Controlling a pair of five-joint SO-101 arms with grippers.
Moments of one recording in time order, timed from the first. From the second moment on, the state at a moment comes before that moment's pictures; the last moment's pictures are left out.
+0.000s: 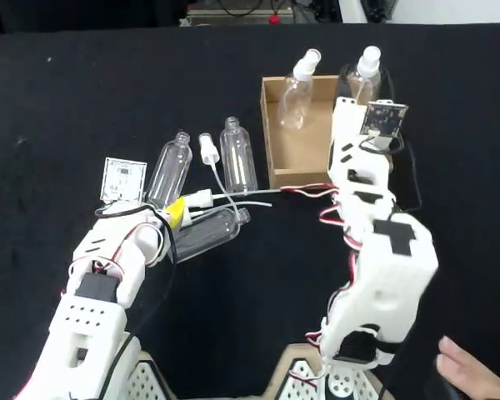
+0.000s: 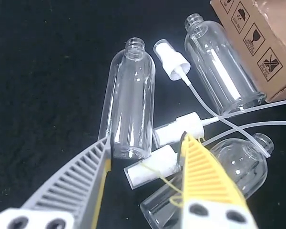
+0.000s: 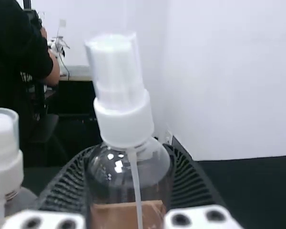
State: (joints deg) left arm 3.8 -64.0 83.1 20.9 -1.6; right arm 9.3 29.0 32.2 -60.3 2.9
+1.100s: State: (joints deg) left arm 3.8 -64.0 83.1 20.9 -1.6; right arm 10.6 45.1 12.9 -51.5 2.9
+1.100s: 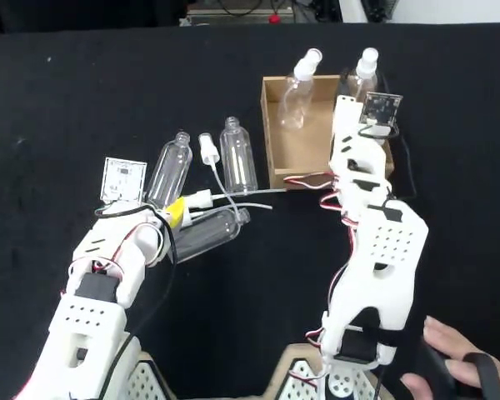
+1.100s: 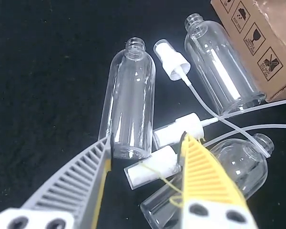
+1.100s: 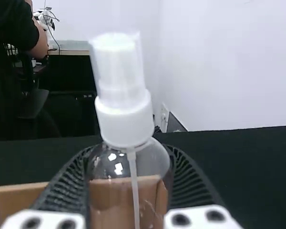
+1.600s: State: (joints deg) left arm 3.8 -64.0 83.1 20.9 -1.6; right arm 10.6 53.4 2.9 -51.5 2.9
